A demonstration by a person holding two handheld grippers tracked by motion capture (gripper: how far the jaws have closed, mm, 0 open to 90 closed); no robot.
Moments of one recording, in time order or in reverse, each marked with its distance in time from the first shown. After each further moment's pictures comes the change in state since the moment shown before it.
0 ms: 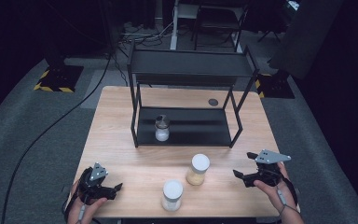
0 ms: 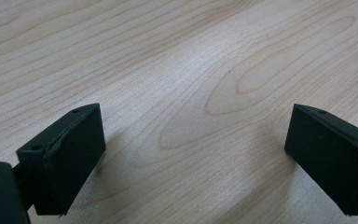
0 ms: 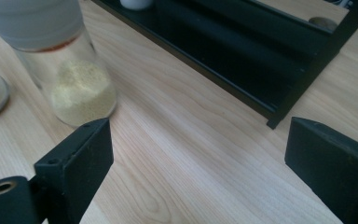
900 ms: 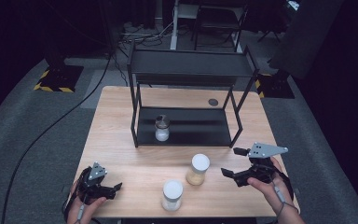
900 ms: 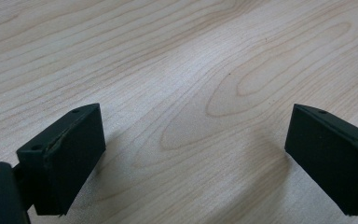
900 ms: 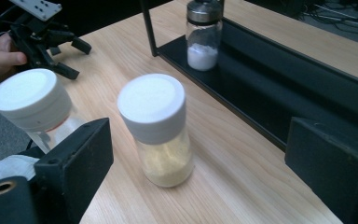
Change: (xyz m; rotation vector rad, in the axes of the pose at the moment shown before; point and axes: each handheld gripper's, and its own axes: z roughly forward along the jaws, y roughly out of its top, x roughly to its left) left arm 0.006 -0.002 -0.001 -0.012 -0.019 -0.023; right arm 0.017 0.055 -0.011 -0.075 0.167 -0.002
